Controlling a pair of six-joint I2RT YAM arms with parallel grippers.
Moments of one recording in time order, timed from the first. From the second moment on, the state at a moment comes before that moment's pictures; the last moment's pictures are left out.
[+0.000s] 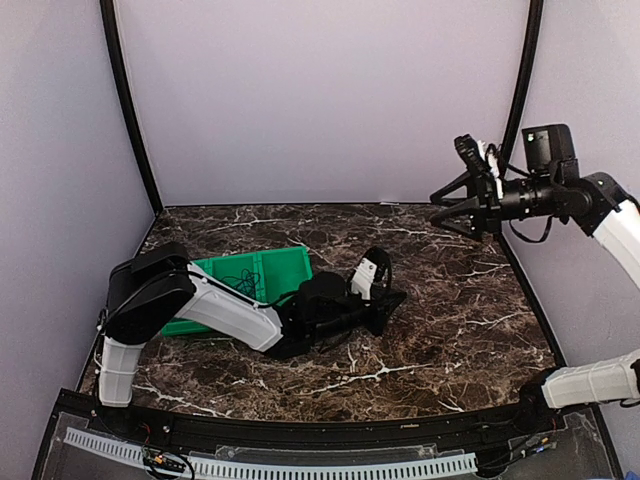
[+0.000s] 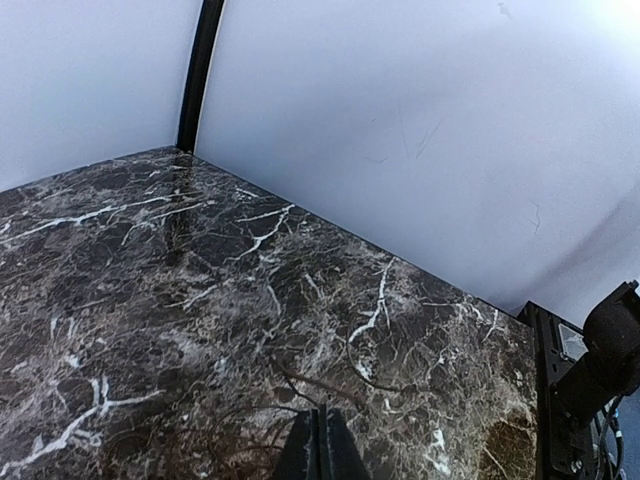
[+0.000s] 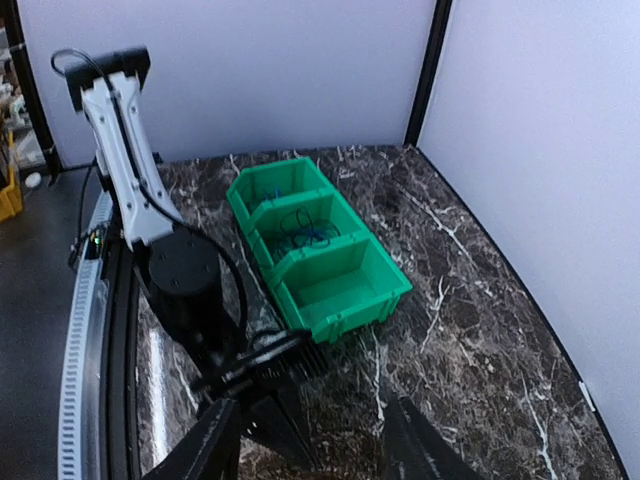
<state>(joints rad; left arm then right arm) -1.15 2.15 1.24 0.83 -0.05 -0.28 0.41 1.11 1.40 -0.79 -0.84 -0.51</state>
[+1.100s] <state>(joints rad) -1.19 1.87 1.01 0.71 -0.15 -0.41 0.39 1.49 0.86 -0.68 -0.20 -0.67</state>
